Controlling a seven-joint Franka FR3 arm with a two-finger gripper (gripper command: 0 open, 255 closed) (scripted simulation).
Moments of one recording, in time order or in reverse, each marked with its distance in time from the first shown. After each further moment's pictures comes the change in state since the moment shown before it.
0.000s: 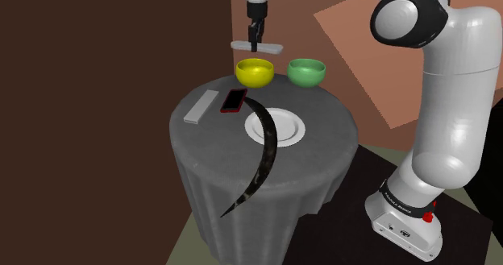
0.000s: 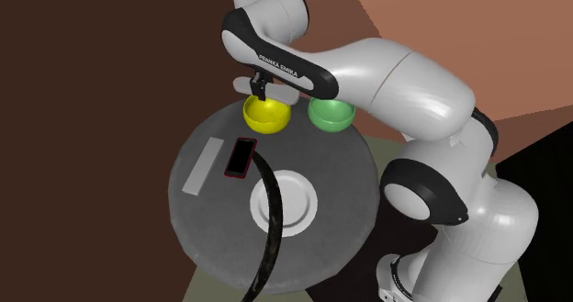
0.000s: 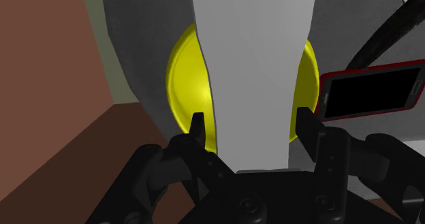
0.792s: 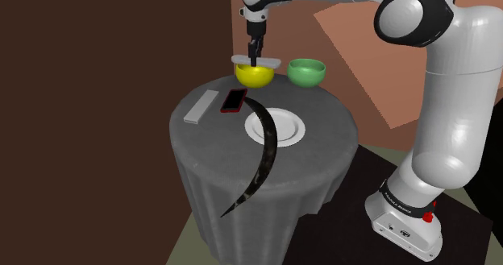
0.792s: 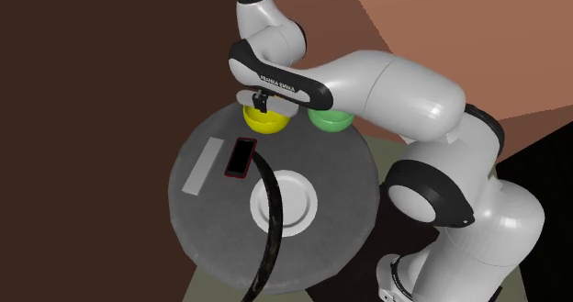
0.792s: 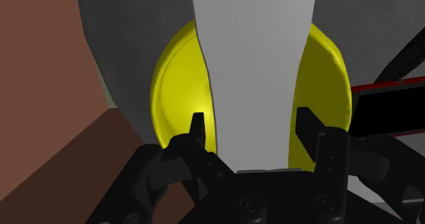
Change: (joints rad) arm -0.001 -0.023 0.000 -0.190 0.000 0.168 0.003
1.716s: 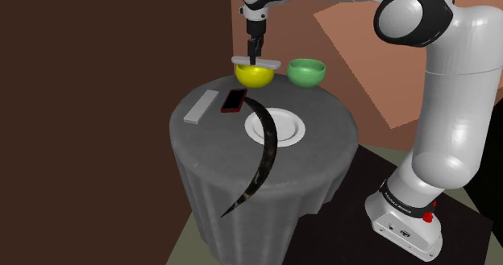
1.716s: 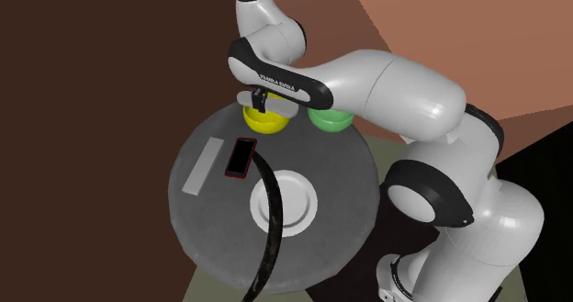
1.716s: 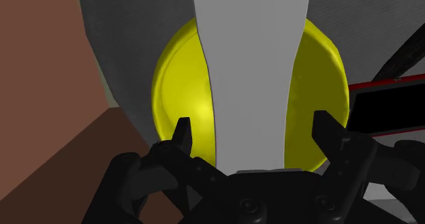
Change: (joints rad) arm 0.001 0.002 0.000 0.013 0.000 -0.010 0.001
